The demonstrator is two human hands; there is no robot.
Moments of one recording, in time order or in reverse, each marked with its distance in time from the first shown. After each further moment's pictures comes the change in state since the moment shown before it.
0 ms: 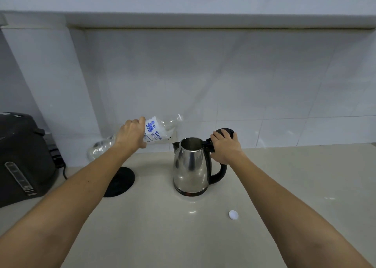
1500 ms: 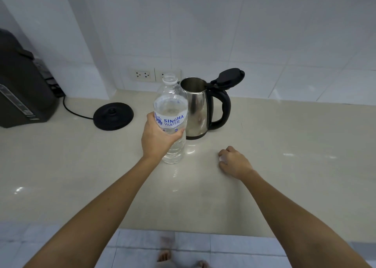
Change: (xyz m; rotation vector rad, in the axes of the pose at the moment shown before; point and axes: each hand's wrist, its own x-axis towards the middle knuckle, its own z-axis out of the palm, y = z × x) left_hand -0.139 0.127 0.087 -1.023 0.147 -0.501; right_hand -0.098 0.028 0.179 0.402 -0.303 -0.029
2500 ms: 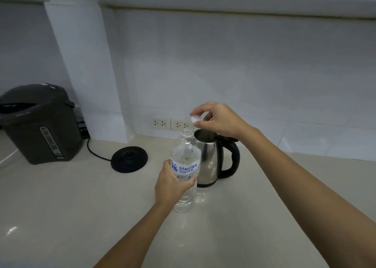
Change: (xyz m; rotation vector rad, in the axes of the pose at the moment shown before) left_hand -0.002 -0.002 -0.003 0.037 -0.060 -0.067; right_hand 0.013 -0.160 -0.242 0.345 0.304 -0.604
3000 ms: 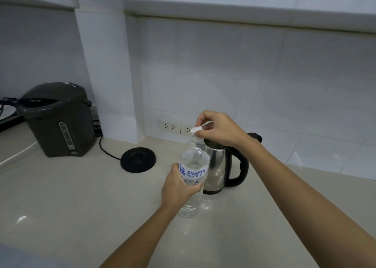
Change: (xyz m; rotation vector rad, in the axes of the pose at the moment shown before) left_hand -0.002 0.003 -0.002 0.028 -0.015 -0.010; right_hand 0.008 -0.011 0.022 0.187 -0.066 0.021
